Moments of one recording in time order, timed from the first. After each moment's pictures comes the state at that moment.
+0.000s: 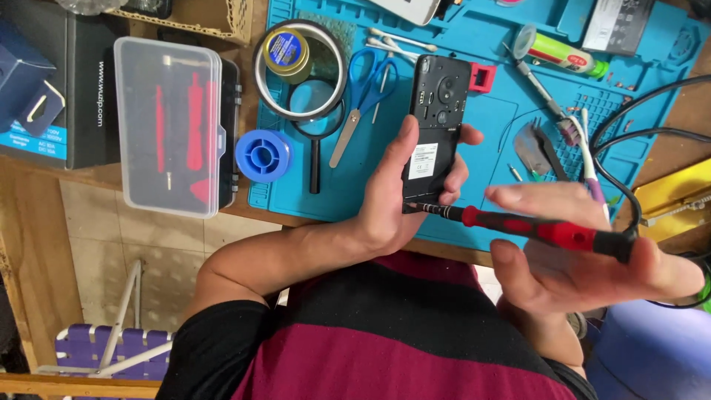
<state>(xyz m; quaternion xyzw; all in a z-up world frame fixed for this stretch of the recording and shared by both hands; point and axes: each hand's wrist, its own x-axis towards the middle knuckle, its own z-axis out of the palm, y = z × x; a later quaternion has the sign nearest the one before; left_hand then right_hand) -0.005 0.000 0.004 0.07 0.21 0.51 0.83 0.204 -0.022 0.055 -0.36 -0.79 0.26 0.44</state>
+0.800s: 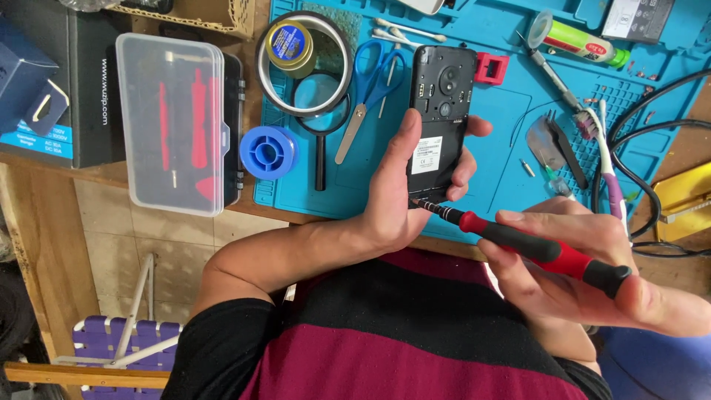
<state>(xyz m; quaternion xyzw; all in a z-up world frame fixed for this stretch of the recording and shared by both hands) 0.002 -0.003 -0.010 0.04 0.20 0.55 0.81 0.212 -0.041 0.070 -0.52 -0.70 0.39 0.27</state>
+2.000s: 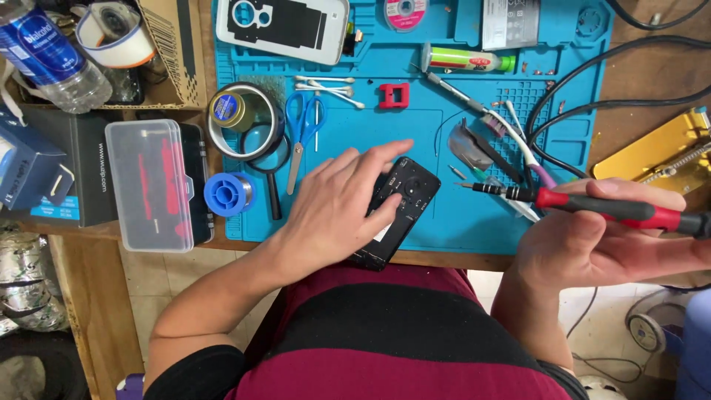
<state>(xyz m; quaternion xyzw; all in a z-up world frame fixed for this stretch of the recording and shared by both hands) -0.027 0.023 0.048 0.84 0.43 0.14 0.31 0.254 -0.039 -0.007 -0.44 -0.50 0.04 0.74</state>
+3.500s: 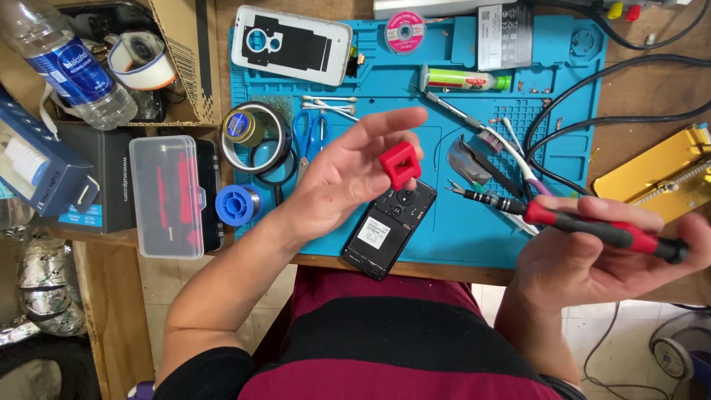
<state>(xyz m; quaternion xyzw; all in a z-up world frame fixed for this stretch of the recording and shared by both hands) -0.027 0.059 0.046 0.41 0.21 0.34 0.82 0.257 -0.056 -0.009 -0.46 -0.48 0.13 0.74</state>
